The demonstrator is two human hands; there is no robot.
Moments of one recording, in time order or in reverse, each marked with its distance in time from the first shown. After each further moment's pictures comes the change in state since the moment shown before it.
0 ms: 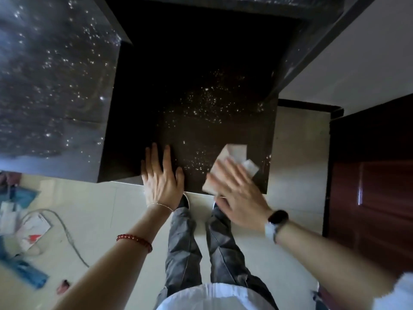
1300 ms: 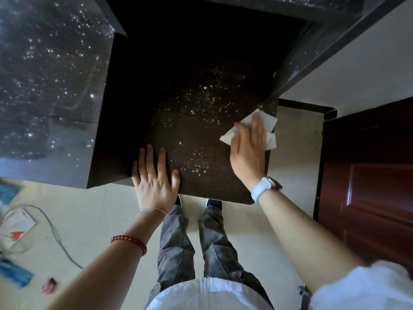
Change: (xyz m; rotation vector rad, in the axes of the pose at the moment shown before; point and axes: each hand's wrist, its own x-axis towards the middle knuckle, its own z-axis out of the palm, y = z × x) left_hand 0.001 -0.015 0.022 0.125 0.070 0.011; right_hand 0.071 0.029 -0.027 0.353 0.299 0.599
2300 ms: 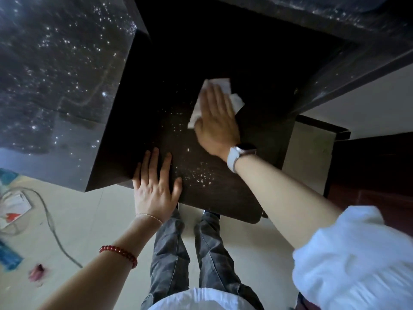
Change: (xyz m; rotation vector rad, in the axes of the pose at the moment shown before) left_hand 0.002 -0.002 -0.004 -0.010 -0.009 0.005; right_hand 0.079 -0.060 0.042 -0.359 -0.168 -0.411
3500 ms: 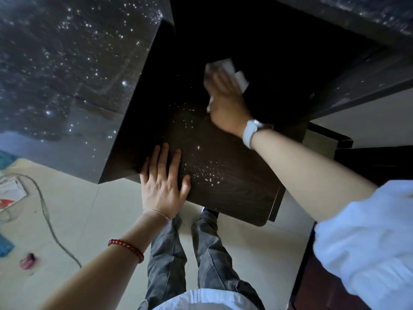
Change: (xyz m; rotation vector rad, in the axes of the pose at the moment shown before) left_hand 0.001 -0.001 0.003 0.021 0.080 0.008; right_hand 0.048 0.007 -0.019 0.145 -0.094 -0.194
